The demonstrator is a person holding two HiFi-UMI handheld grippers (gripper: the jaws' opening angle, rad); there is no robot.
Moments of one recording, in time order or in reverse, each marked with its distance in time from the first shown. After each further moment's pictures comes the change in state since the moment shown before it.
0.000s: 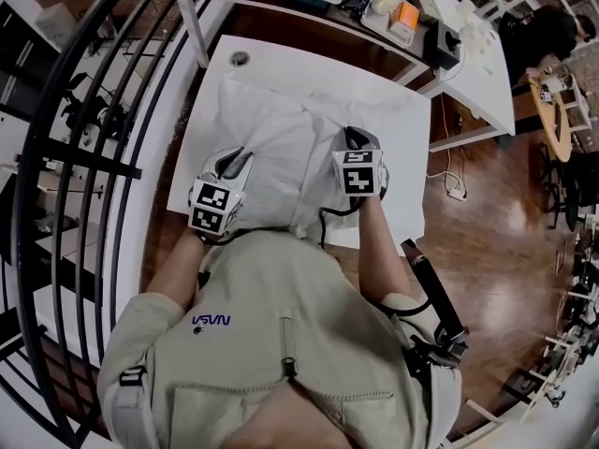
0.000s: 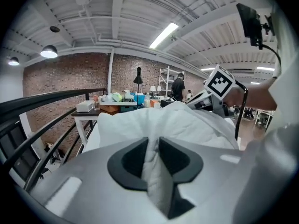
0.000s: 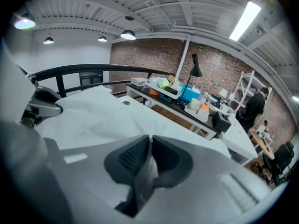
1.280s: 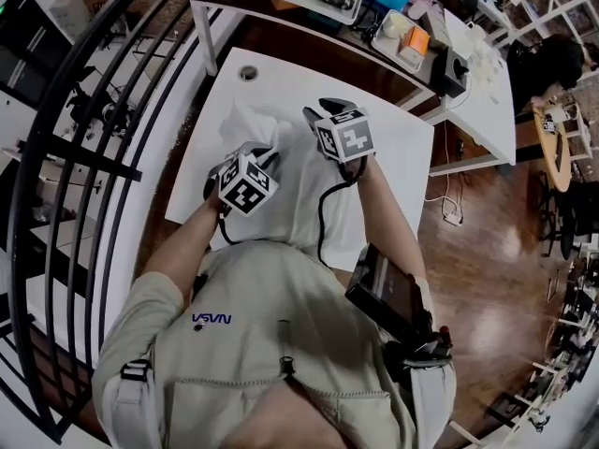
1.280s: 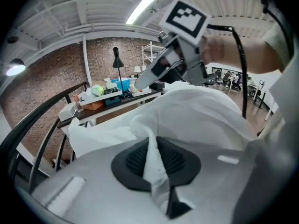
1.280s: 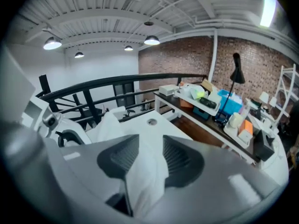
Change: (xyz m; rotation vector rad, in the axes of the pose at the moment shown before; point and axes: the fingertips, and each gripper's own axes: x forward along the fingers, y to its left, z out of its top) left arm 0.073 -0.021 0.024 0.189 0.277 -0.121; right arm 0.054 0.049 0.121 -0.088 -0.049 0.405
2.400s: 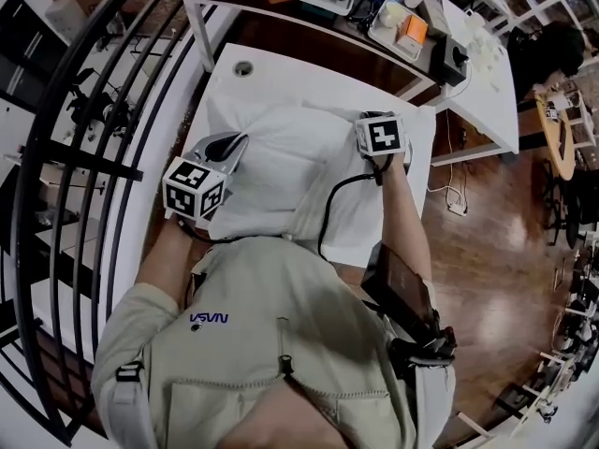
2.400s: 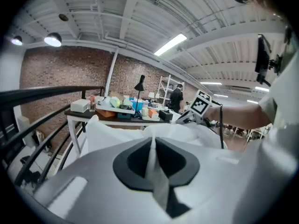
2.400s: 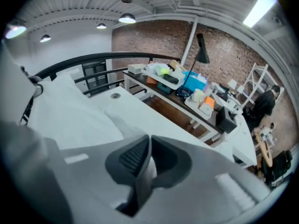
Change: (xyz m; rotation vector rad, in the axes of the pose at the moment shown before) left arm -0.089 0.053 0.022 -0.311 -0.359 0.022; right arm -0.037 -0.093 -0.099 0.183 0.216 -0.238
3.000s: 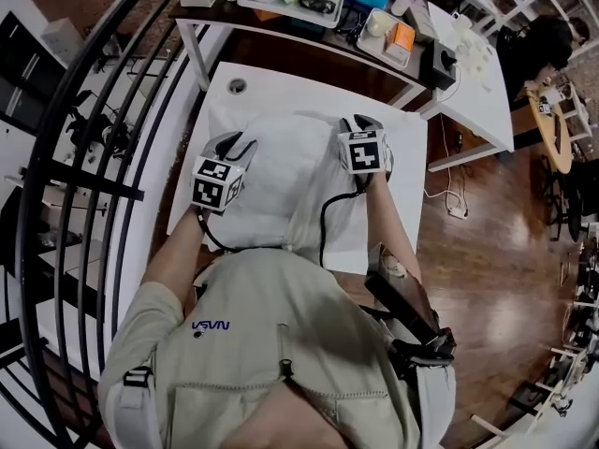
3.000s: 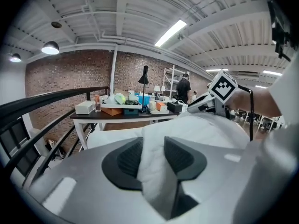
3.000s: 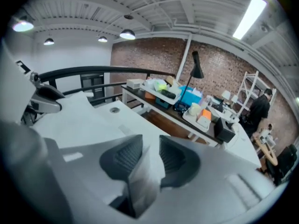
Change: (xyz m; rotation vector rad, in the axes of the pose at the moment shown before) left arm 0.056 0.028 -0.019 0.086 0.070 0.106; right arm -0.008 0.002 0.023 -0.046 -0.195 -0.132
